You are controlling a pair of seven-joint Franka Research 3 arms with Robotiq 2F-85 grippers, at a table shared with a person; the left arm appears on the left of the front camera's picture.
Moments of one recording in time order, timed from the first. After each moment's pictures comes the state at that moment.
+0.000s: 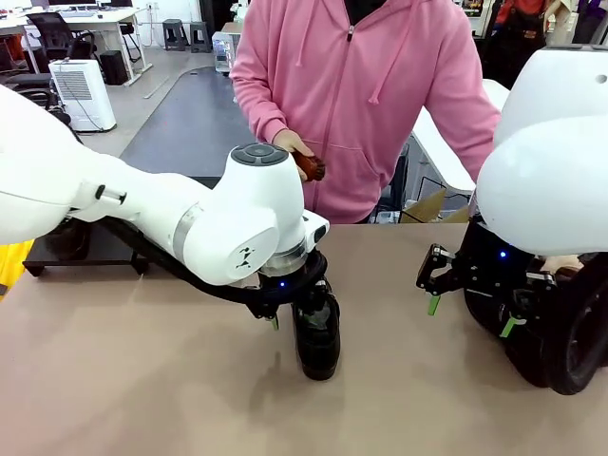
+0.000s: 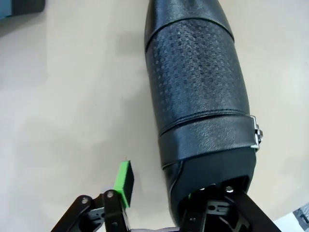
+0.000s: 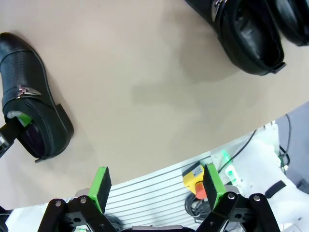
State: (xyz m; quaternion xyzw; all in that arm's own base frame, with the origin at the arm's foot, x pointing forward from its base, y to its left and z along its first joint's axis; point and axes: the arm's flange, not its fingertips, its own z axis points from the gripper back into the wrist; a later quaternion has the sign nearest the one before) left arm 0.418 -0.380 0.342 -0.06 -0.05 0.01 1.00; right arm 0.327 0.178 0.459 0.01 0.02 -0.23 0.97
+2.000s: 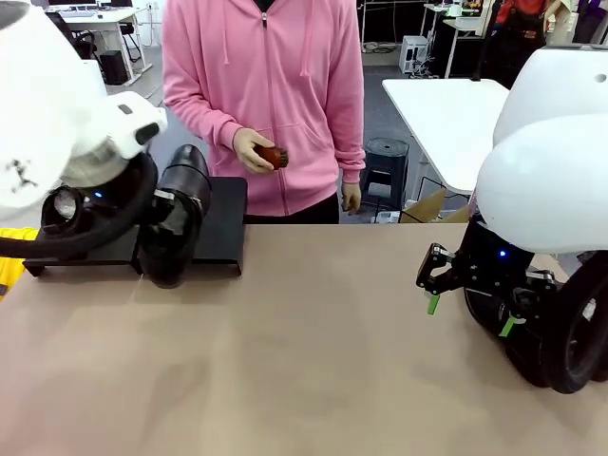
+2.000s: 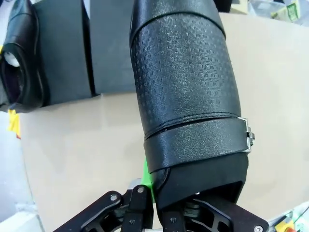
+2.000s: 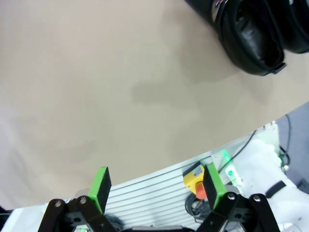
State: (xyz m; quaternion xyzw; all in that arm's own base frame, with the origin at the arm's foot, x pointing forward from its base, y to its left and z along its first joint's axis) left arm 0.397 -0.162 0.518 -0.02 -0.23 -0.03 0.97; right arm 0.328 0.178 0.459 0.01 0.02 -0.23 0.97
